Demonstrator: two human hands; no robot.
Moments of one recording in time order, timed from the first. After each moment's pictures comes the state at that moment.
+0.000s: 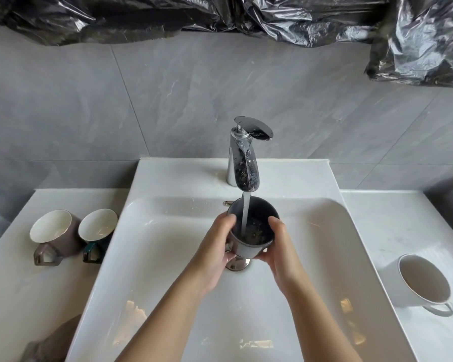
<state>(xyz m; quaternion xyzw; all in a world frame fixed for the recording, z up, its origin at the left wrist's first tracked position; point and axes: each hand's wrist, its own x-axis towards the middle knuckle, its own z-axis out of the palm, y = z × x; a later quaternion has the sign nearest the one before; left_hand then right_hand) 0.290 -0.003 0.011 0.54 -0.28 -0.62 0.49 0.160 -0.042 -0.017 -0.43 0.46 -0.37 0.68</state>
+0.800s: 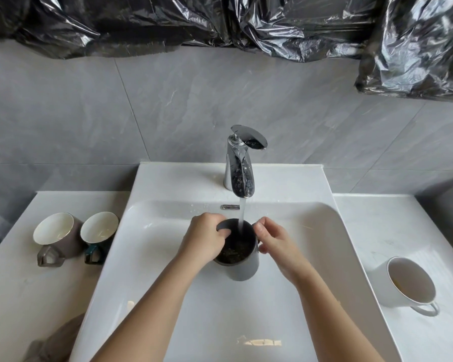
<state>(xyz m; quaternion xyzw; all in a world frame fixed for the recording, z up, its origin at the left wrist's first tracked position) 0.316 -0.026 0.017 0.74 -0.54 -0.30 0.25 0.143 -0.059 -0.012 -0.58 0.44 -0.30 0.62</state>
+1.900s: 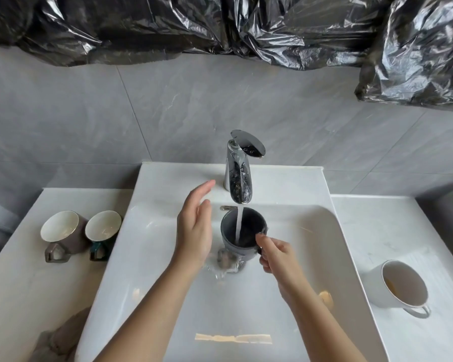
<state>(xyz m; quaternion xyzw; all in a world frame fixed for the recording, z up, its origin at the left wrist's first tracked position) 0.308 -0.019 0.044 0.61 -0.42 -0.31 0.60 0.141 -0.037 0.002 -0.46 0.57 -0.30 0.61</state>
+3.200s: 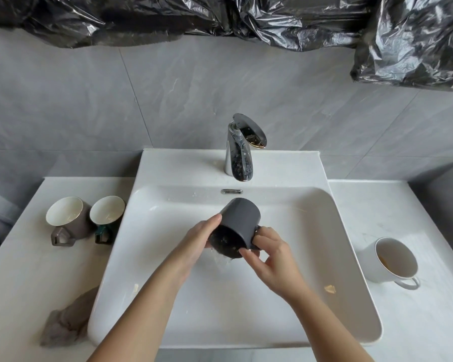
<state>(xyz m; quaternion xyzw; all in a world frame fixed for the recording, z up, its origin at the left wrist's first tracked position) 0.315 0.030 0.024 0.67 -0.32 -0.58 0.34 0.128 0.002 -0.025 -0.78 0.40 -0.34 0.35</state>
